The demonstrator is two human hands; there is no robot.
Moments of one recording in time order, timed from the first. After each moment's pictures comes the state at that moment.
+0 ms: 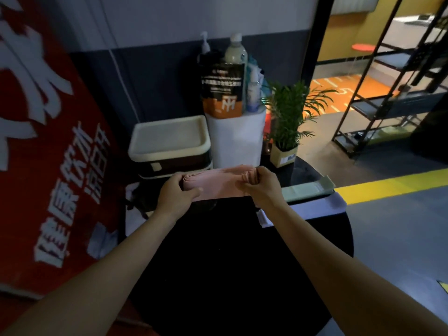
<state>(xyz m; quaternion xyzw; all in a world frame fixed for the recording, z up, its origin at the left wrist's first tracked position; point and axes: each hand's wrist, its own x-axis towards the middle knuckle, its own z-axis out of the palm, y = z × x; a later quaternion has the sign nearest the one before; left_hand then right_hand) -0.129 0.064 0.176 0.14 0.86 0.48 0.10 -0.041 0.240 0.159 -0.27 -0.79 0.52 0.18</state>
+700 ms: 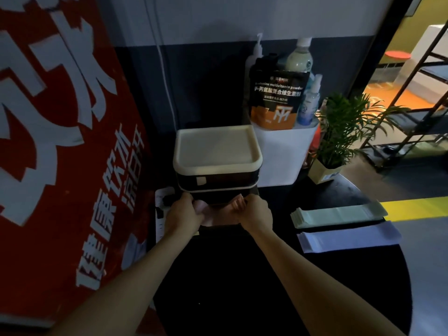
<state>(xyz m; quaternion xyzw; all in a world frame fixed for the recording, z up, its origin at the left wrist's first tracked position) -0.221 -0.003 0.132 0.08 0.94 0.29 0.13 -0.158 0.144 0.120 -0.35 -0.87 0.35 0.00</state>
